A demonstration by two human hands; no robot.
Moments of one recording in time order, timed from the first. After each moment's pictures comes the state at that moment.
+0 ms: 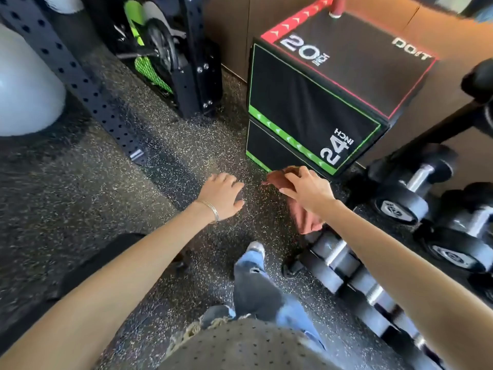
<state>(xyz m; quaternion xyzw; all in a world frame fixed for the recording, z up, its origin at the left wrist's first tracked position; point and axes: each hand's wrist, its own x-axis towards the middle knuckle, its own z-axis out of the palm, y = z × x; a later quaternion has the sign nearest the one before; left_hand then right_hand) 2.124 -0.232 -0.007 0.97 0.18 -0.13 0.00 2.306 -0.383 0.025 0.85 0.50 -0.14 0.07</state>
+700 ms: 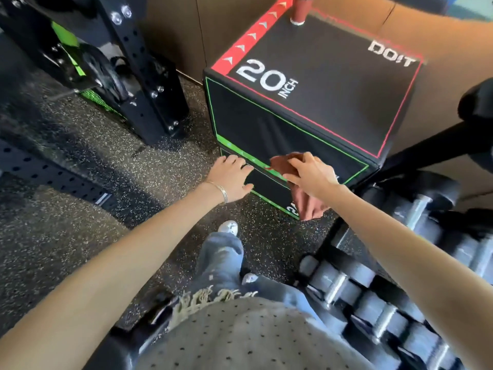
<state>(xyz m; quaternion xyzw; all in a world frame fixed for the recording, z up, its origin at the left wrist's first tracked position) 2.396 -0.087 0.009 0.99 0.08 -0.12 0.00 2.541 -0.257 0.019 0.89 0.42 -0.17 0.03</state>
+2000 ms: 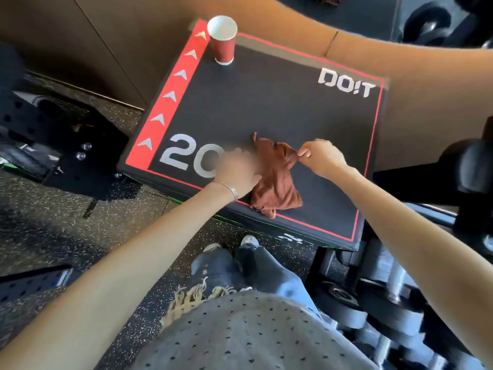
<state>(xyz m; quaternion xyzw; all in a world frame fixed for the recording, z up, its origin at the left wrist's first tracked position) 2.743 -0.020 -0.002 0.99 0.01 -0.12 0.03 2.866 -0.201 0.018 0.94 0.20 -0.24 -0.10</state>
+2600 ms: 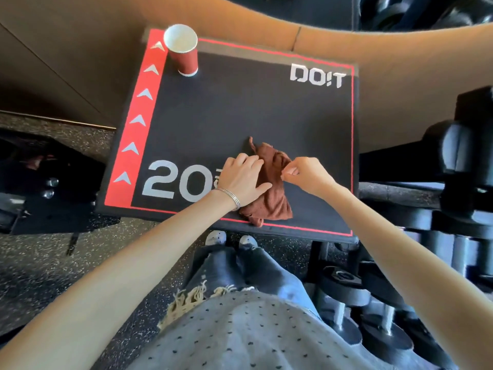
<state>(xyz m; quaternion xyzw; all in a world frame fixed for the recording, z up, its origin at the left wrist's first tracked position) 2.781 -0.022 -0.011 0.99 -0.09 -0.10 0.09 2.840 -0.198 0.018 0.93 0.13 -0.28 -0.19</state>
